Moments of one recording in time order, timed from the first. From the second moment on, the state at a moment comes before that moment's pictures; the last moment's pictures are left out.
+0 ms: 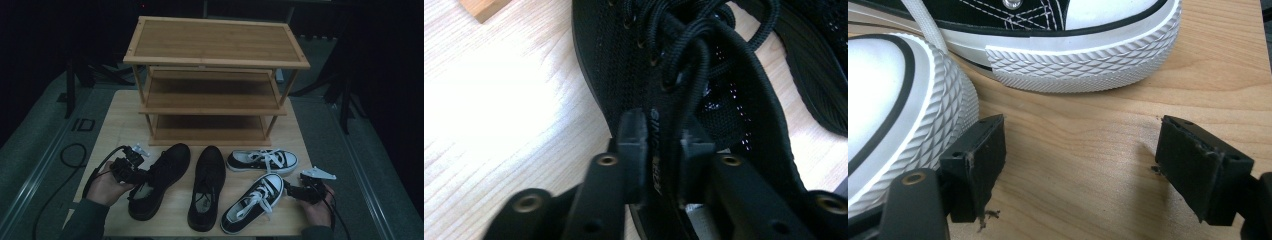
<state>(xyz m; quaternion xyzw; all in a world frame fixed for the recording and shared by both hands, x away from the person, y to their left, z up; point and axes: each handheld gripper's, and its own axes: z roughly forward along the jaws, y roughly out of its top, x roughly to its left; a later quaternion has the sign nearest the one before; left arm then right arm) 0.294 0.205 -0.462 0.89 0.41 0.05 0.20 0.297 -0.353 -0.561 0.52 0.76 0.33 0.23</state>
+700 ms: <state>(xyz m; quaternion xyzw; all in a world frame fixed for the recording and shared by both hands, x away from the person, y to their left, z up) 0.332 0.237 -0.453 0.88 0.43 0.09 0.17 0.297 -0.353 -0.561 0.52 0.76 0.33 0.22</state>
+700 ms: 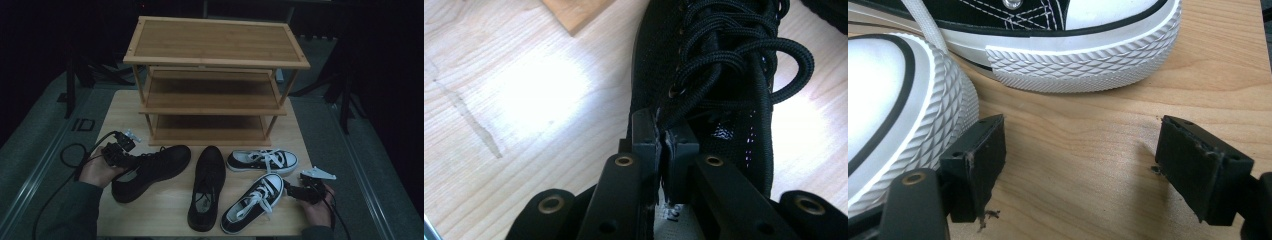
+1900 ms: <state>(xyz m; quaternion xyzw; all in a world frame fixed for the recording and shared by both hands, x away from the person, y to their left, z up) 0.344 0.266 -0.454 0.85 0.45 0.13 0.22 0.297 -0.353 -0.561 0.52 0.76 0.33 0.22</state>
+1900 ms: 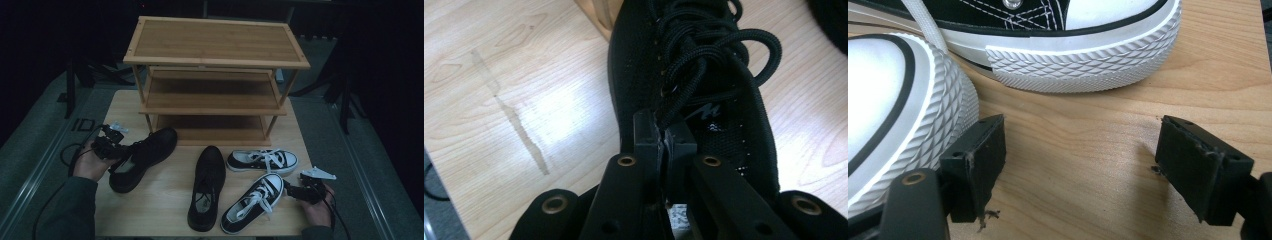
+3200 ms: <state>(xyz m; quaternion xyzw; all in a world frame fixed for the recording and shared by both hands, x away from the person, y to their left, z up) 0.326 0.274 -0.426 0.83 0.47 0.14 0.27 0.297 -0.353 -0.561 0.52 0.76 0.33 0.22</state>
